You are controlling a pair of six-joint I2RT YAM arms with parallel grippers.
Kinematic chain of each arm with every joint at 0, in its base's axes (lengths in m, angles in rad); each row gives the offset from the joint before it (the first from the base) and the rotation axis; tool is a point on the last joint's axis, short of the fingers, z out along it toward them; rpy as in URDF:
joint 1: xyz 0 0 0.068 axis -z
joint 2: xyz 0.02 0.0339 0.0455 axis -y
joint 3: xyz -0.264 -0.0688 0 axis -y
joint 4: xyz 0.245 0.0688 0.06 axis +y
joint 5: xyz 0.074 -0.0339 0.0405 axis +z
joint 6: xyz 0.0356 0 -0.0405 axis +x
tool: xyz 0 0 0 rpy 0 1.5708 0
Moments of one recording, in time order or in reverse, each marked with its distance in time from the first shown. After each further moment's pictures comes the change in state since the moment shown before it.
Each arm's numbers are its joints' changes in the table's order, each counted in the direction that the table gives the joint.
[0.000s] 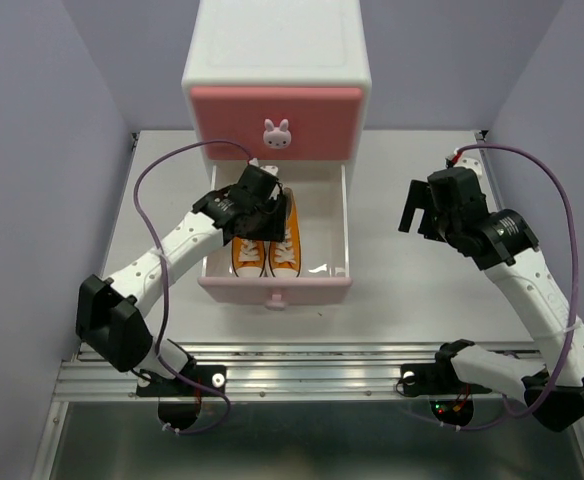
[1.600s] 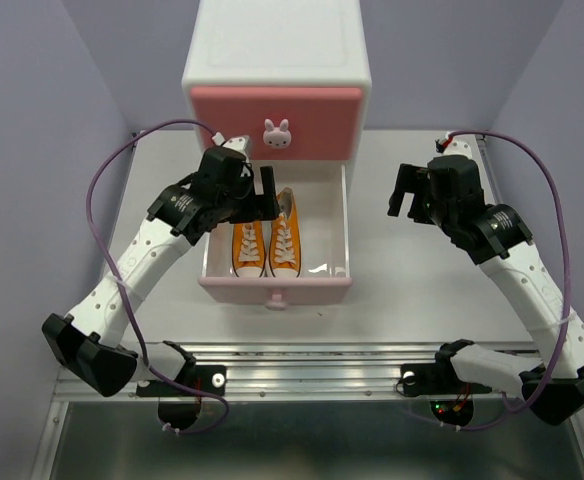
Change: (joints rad) left arm -0.059 0.166 0.174 0.110 -0.002 -0.066; right arm 0.000 -0.032 0.011 -0.204 0.085 -0.080
